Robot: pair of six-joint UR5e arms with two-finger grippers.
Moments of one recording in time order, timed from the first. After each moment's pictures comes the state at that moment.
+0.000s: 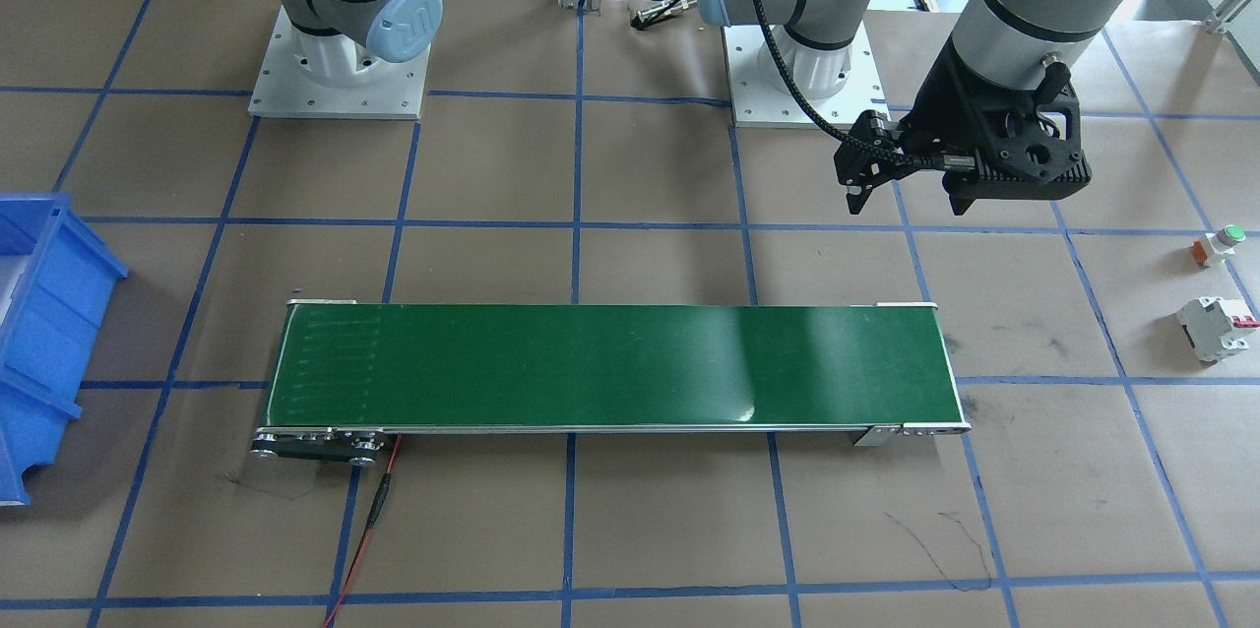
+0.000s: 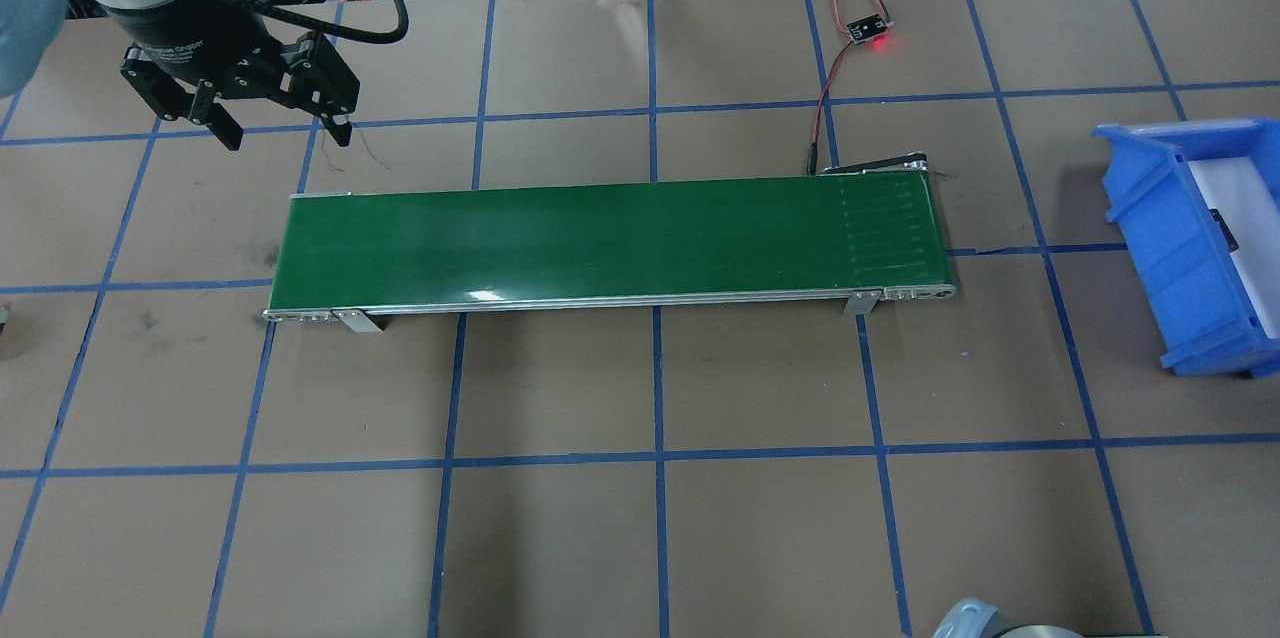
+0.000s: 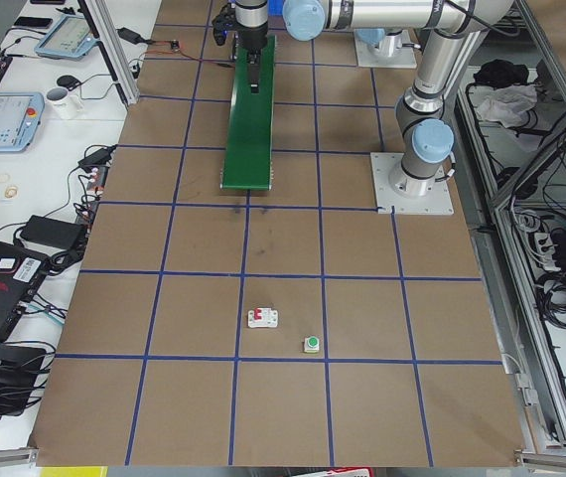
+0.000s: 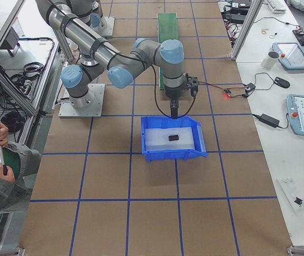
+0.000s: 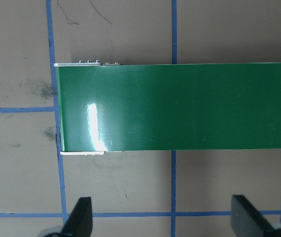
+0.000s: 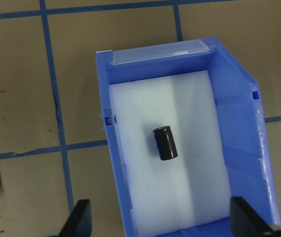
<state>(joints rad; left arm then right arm) -1.49 -1.61 -1.51 -1.59 1.59 0.08 0.91 -1.49 1.68 -1.94 -1.57 -0.55</state>
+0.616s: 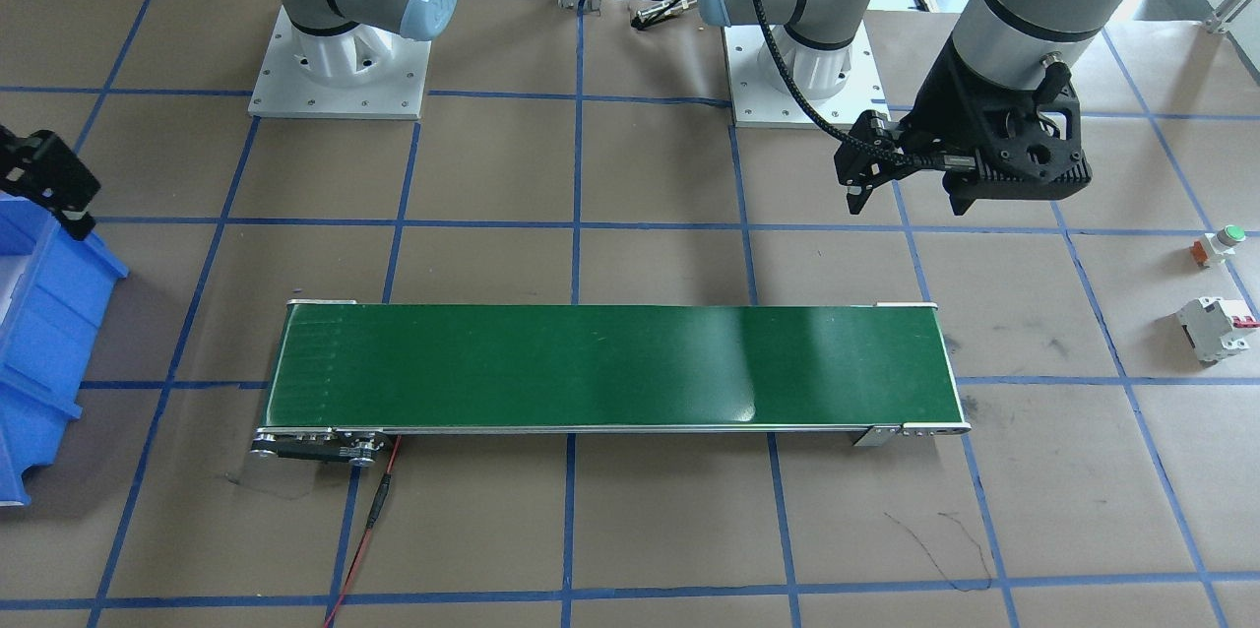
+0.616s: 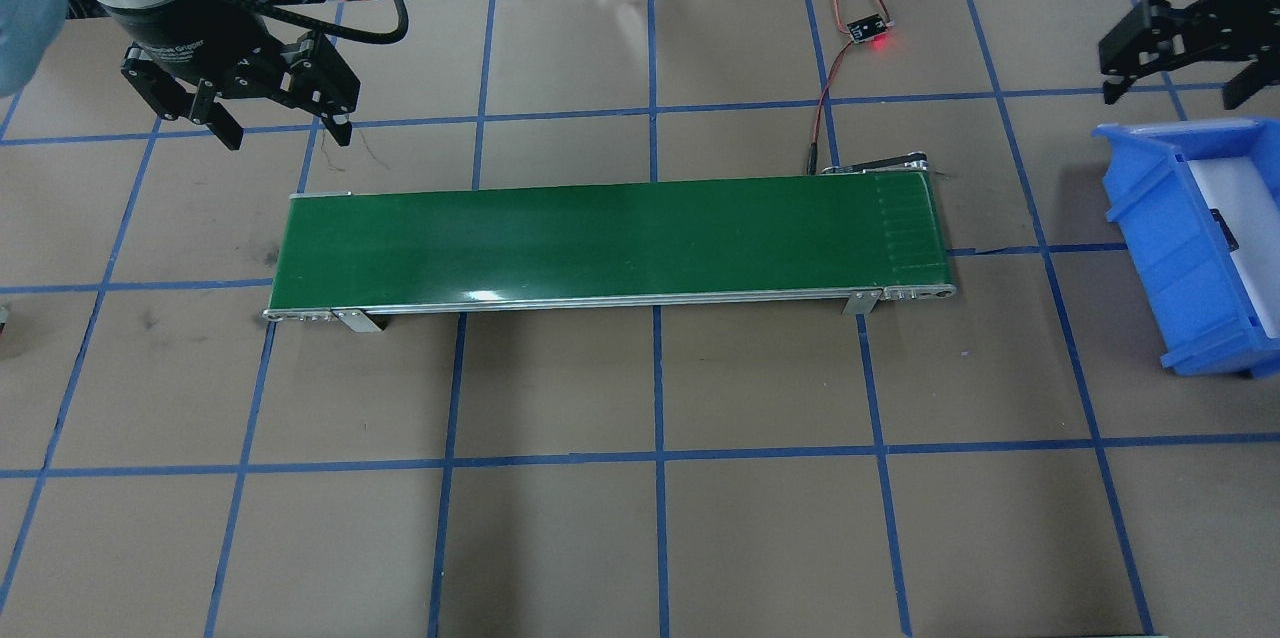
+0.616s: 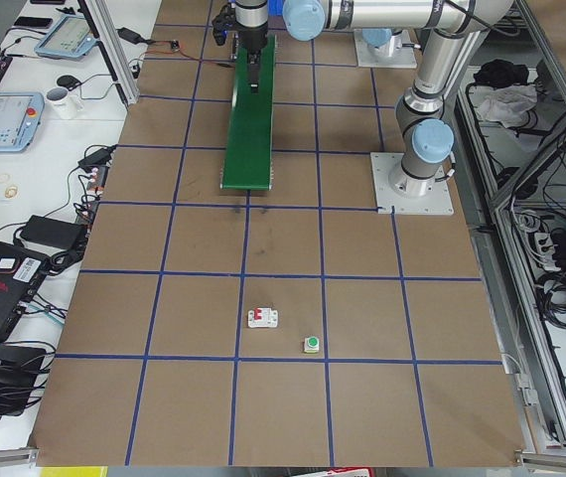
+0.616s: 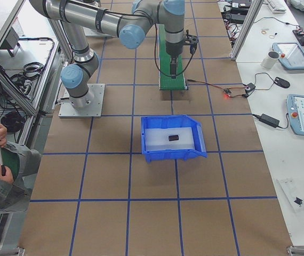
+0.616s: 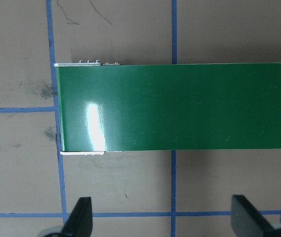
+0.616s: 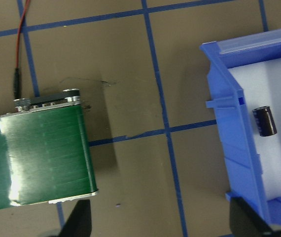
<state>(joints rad) -1.49 -1.61 -1.51 -1.59 1.59 0.08 1.23 -1.58 1.64 -1.77 -1.59 -0.18</state>
